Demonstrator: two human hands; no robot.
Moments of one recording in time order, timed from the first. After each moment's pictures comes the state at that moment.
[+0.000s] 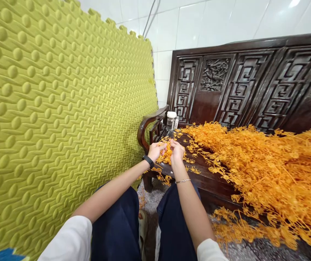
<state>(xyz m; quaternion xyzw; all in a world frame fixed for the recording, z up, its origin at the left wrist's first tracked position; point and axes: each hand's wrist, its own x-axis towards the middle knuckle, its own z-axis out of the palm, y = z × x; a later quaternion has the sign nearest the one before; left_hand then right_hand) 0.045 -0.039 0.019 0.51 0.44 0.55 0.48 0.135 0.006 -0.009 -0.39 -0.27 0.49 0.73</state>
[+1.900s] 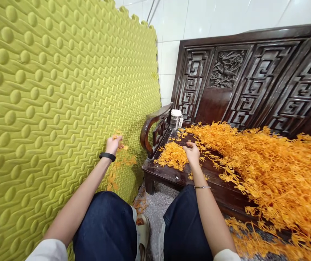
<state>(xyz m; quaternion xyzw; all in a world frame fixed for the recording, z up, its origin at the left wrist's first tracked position) -0.140 -0.026 0.023 0.36 0.65 0.60 0.30 0.199 0.055 -0.053 -0.59 -0.48 0.31 0.56</state>
